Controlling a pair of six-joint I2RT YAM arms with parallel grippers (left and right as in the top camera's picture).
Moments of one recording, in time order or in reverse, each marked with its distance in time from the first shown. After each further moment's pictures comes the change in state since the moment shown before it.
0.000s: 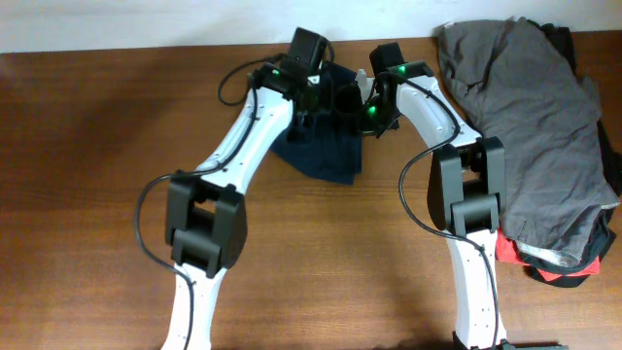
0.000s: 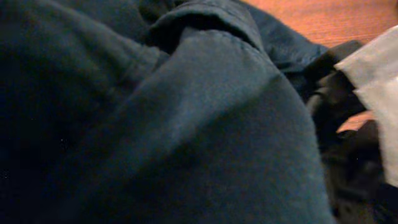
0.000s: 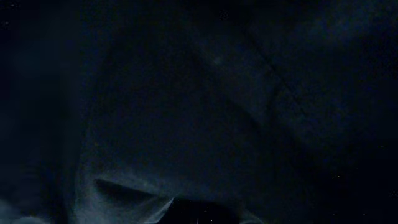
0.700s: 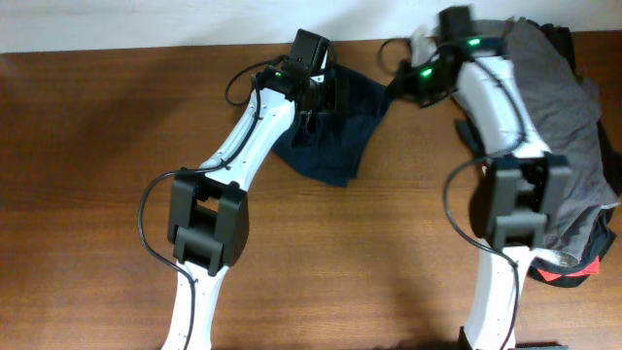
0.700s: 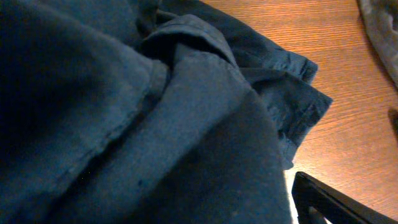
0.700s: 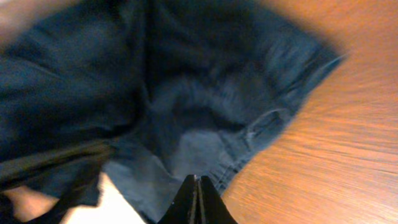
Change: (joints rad) left arm -0.001 0.022 0.002 0.064 0.077 -0.032; right arm -0.192 -0.211 0.027 -0.030 -0.230 0.129
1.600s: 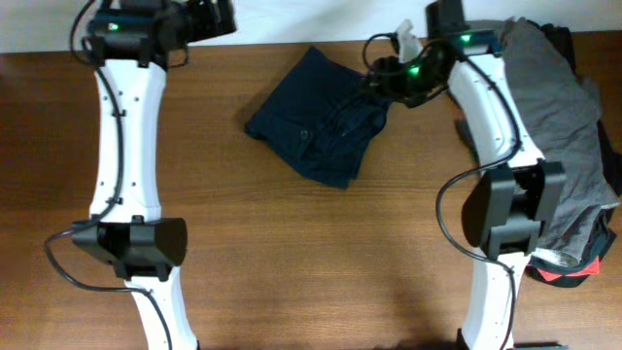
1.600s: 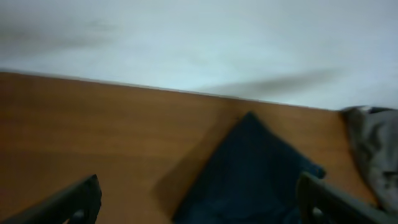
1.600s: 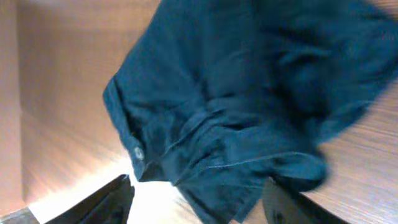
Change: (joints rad) left arm 0.369 -0.164 0.452 -0.385 0.021 0.098; right arm 0.101 -0.040 0.010 -0.056 -0.027 -0.003
